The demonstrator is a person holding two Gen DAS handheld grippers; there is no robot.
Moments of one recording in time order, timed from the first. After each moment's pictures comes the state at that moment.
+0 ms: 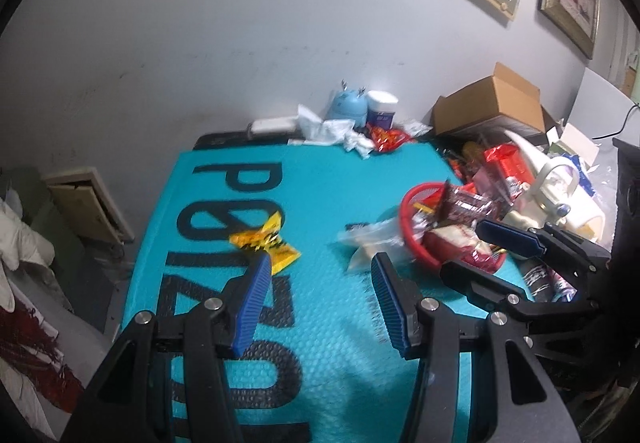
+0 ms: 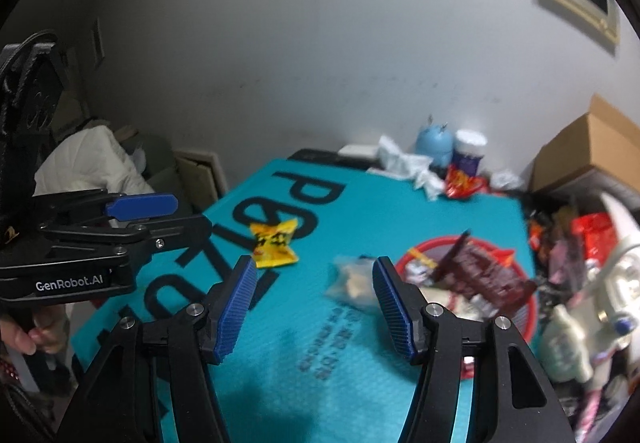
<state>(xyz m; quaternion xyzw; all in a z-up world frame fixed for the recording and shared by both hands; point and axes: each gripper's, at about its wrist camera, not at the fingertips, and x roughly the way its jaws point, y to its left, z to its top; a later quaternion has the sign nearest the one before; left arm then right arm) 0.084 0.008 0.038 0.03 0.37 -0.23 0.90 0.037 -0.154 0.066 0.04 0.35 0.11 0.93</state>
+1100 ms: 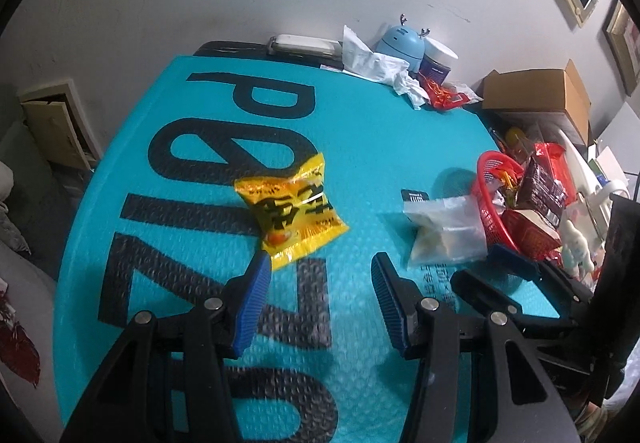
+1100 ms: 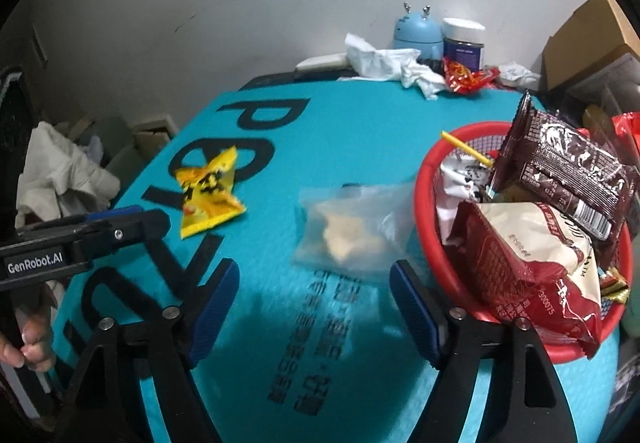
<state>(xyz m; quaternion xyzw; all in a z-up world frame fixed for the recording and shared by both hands) 0.181 0.023 -0.061 -0.04 0.47 -0.22 0.85 0.108 -0.168 -0.037 0.09 0.44 0.04 0.89</state>
